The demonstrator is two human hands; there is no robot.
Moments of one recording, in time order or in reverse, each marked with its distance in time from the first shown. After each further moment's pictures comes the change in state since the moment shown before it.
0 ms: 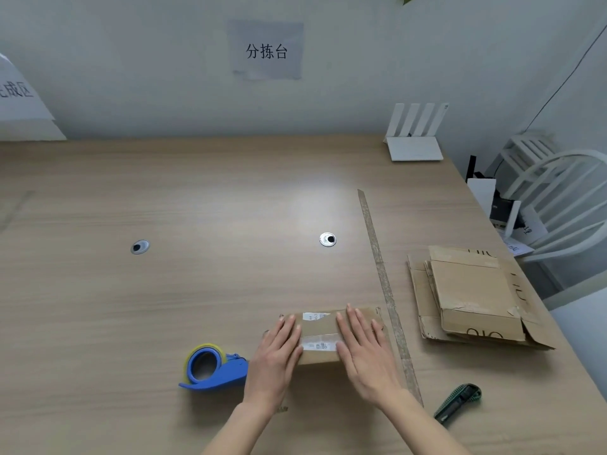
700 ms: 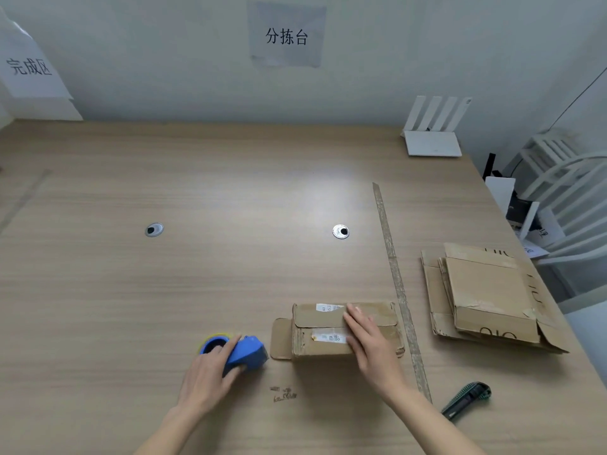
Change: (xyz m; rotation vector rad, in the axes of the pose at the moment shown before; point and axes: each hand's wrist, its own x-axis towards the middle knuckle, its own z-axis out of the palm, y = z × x) left_hand -0.062 -0.120 -0.059 0.213 -0.193 -0.288; right_hand 0.004 -0.006 0.008 0.487 0.108 -0.065
